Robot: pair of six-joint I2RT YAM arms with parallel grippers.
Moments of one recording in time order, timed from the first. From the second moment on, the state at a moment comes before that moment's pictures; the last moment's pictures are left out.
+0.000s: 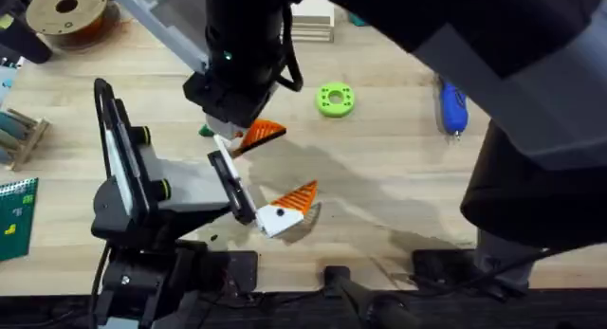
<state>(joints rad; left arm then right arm) -0.10 0.01 0.01 -0.10 0.97 0.06 1.01 2.13 2.44 -1.64 -0.16 -0.07</state>
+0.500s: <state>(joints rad) -0.10 0.01 0.01 -0.10 0.97 0.07 1.01 2.13 2.44 -1.67 -0.16 -0.07</state>
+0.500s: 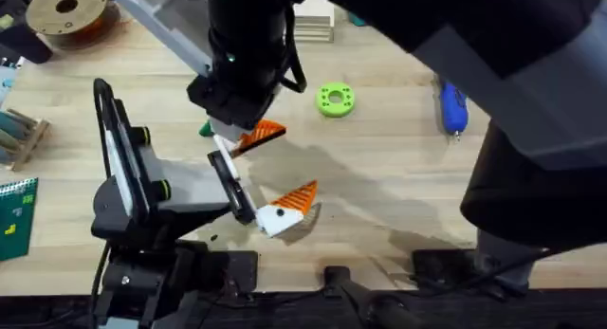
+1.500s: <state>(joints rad) -0.10 0.01 0.01 -0.10 0.97 0.07 1.01 2.13 2.48 -1.69 -0.16 -0.07</state>
